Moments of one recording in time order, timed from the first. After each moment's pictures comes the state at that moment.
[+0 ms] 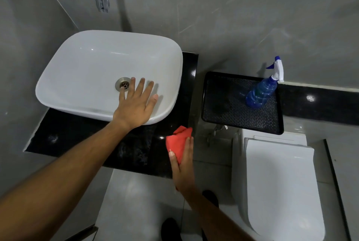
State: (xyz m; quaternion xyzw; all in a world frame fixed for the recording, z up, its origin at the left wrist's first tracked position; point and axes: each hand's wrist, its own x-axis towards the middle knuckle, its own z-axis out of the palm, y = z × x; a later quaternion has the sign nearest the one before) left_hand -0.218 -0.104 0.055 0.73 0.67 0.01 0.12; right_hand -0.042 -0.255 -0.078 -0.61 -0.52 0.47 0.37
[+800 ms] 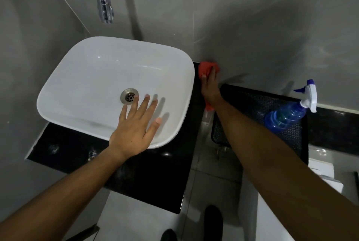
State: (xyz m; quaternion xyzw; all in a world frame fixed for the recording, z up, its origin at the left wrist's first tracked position) left_hand -0.219 -0.105 0.053 0.71 0.68 0.03 0.15; right_hand -0.001 0.106 -0.049 -0.61 -0.59 0.42 0.33
